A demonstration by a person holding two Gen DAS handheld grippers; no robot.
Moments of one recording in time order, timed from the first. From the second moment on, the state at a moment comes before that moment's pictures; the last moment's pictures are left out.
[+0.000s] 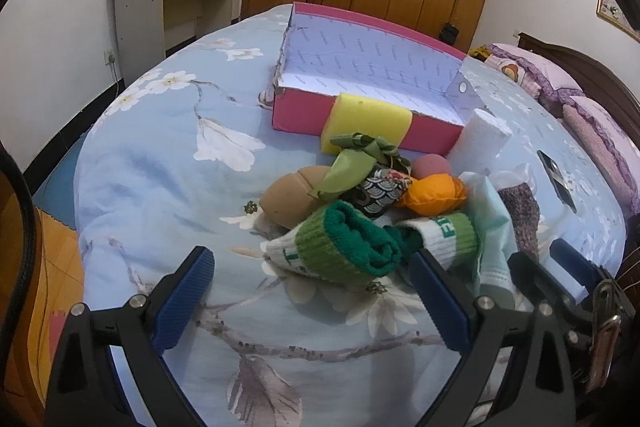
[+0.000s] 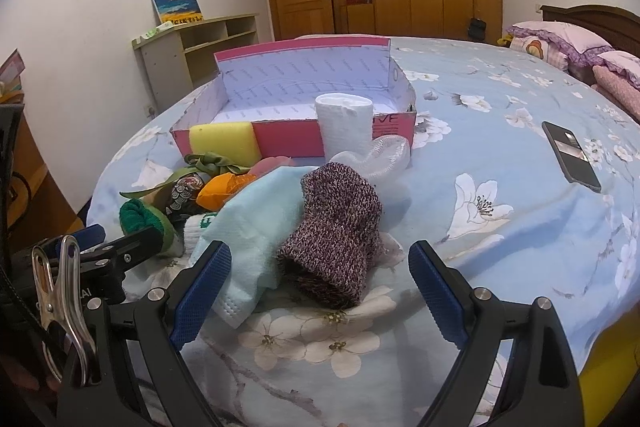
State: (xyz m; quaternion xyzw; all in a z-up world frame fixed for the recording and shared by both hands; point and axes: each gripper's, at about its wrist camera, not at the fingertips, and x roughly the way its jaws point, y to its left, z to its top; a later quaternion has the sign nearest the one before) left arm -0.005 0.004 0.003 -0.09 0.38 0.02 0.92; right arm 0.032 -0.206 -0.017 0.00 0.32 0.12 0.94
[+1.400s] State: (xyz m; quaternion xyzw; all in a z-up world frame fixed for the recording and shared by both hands) left arm 0.025 0.013 -0.014 -0.11 0.41 -0.03 0.90; right arm 0.053 -0.228 -0.014 0.04 0.38 0.18 0.91
